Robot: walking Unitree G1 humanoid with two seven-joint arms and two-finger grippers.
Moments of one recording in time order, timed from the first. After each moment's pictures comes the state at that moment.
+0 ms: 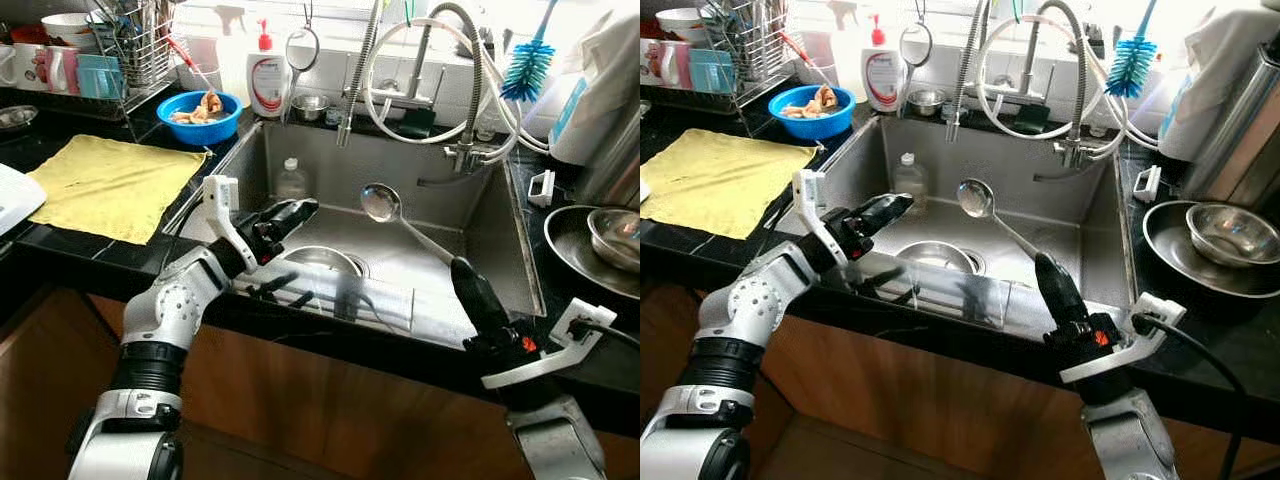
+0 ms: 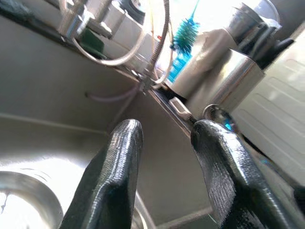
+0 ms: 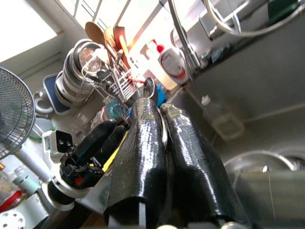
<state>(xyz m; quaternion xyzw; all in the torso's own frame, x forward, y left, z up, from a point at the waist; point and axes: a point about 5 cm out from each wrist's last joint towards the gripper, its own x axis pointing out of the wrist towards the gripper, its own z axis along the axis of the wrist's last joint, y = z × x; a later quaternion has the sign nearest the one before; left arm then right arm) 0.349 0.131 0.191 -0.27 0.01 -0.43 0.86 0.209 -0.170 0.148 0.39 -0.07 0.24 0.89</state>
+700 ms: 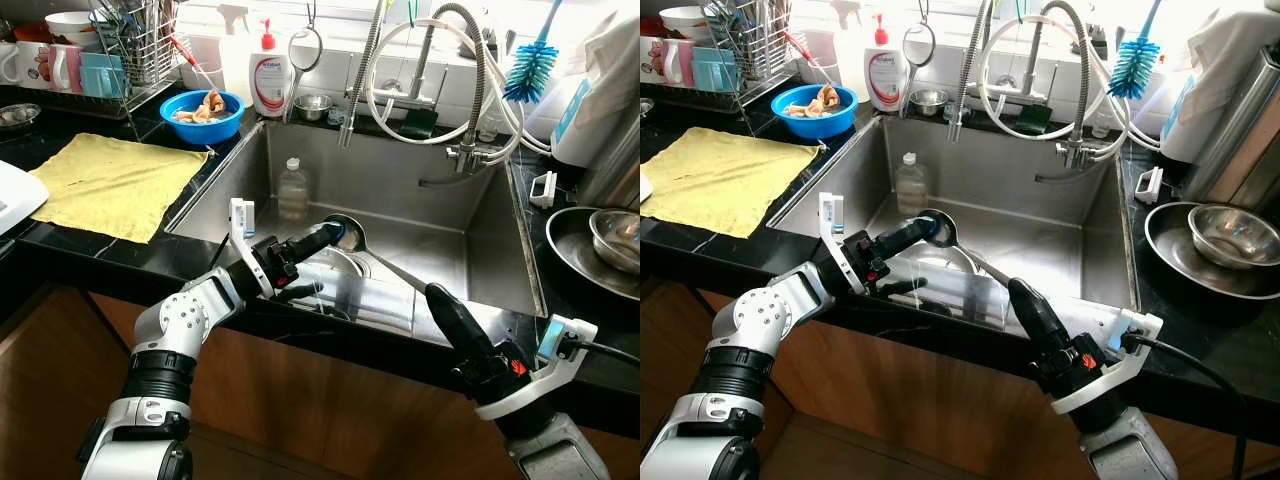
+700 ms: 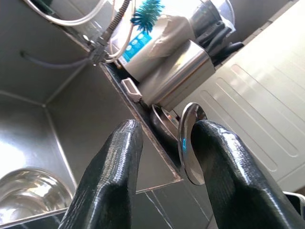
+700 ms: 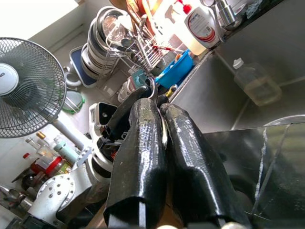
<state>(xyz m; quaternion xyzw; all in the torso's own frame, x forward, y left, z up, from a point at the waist) 0.335 0.107 0.177 -0.36 0.06 -0.49 0.79 0.194 -0.158 0.148 0.41 -0.02 0.31 0.86</state>
